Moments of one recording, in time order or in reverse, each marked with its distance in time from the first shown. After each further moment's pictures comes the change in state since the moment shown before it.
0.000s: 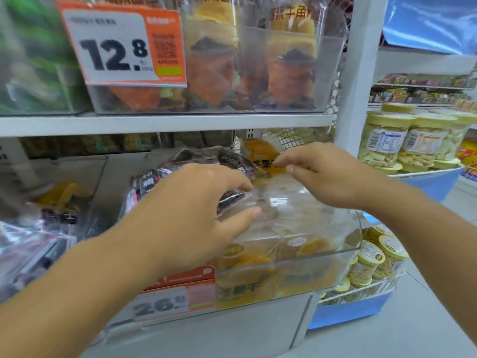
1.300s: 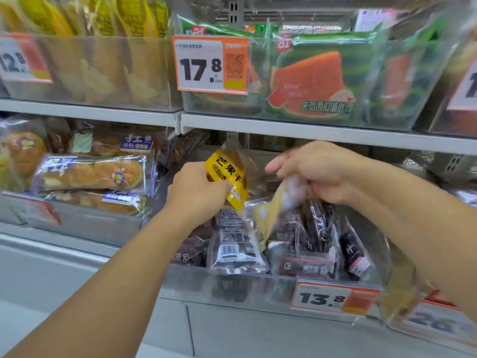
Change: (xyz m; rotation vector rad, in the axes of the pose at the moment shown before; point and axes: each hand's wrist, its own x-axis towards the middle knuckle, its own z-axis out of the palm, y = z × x) left_hand -0.215 -0.214 -0.145 -0.302 0.412 -1.049; right_hand 0.103 -0.365 0.107 1.023 -0.445 0.135
